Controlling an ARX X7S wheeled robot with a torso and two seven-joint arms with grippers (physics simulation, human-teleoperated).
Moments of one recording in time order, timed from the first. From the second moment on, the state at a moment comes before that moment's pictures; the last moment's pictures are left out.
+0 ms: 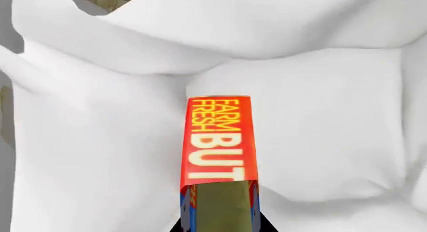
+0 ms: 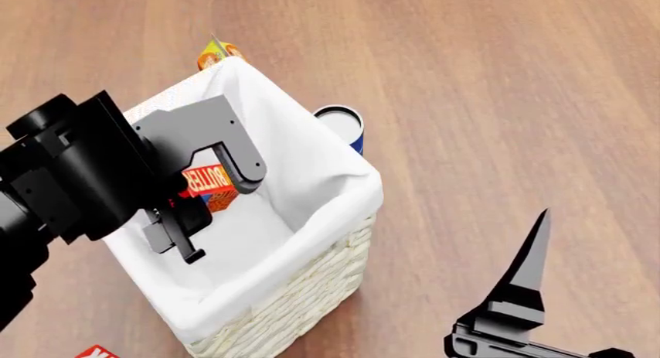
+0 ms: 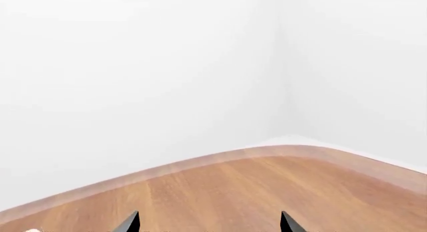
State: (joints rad) left arm -1.56 0.00 1.51 -1.10 -0.49 -0.85 0.60; right arm 0.00 0.50 -0.05 -0.75 0.54 0.17 0.61
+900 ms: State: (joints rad) left arm -1.52 0.00 1.50 -1.10 -0.50 -0.80 0.50; right arm -0.01 0.50 -0.06 -0.72 0.54 0.15 0.60
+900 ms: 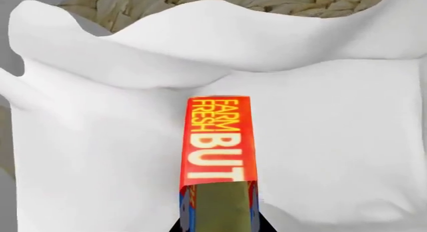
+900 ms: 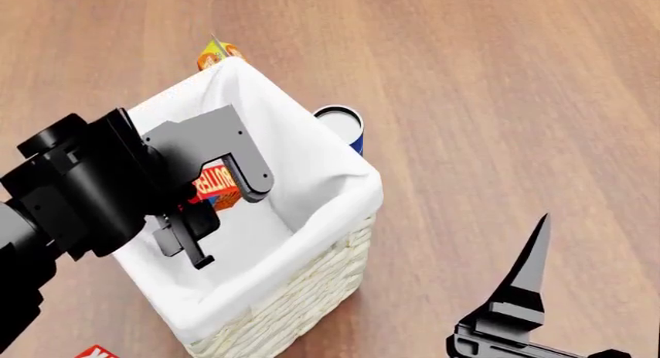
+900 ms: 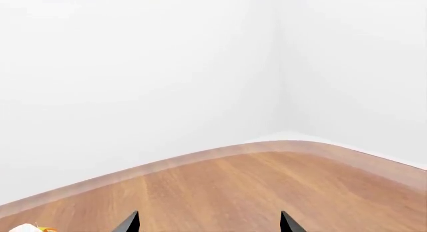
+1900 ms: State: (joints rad) left arm -1.57 -0.06 1.46 -0.95 -0.54 -0.84 0.37; right arm 0.01 0.50 -0.09 -0.76 0.54 0.17 0.62
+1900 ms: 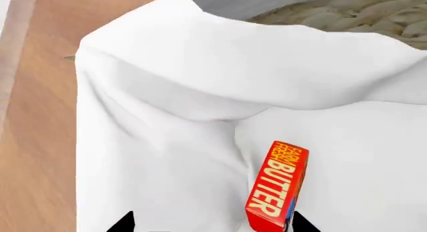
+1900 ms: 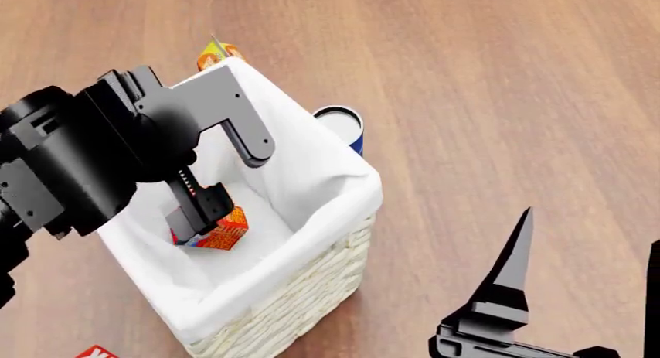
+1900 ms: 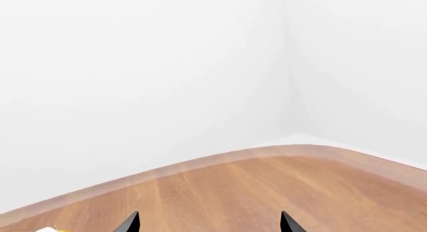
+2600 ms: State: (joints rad) left arm -1.17 -0.63 0.79 0.49 -0.87 -0.88 -0.66; right arm 0.03 0.50 -0.15 -0.77 0.51 0.18 0.62
